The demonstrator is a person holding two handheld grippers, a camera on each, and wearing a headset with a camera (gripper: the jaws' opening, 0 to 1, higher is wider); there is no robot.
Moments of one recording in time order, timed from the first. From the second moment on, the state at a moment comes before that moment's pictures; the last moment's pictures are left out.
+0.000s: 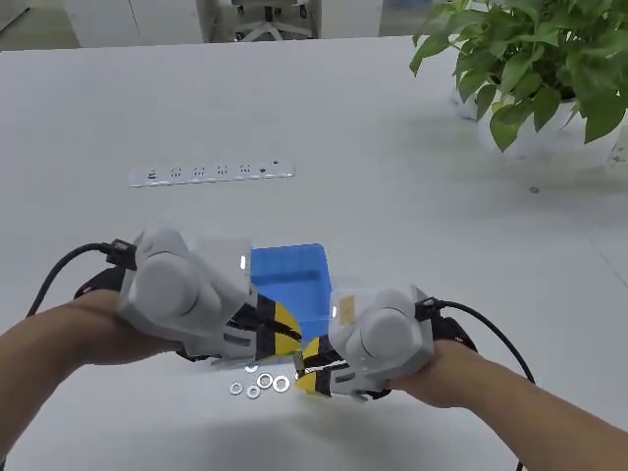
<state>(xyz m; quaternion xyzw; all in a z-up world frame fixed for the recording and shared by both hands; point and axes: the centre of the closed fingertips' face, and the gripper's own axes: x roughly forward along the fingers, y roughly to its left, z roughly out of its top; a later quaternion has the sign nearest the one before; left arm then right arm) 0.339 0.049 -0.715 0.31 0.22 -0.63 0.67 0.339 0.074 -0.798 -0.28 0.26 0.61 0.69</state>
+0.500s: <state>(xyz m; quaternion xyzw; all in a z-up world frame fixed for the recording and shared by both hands) 0.346 0.047 -0.716 0.31 0.23 -0.63 0.67 0.343 0.074 -0.798 -0.27 0.26 0.61 0.70</state>
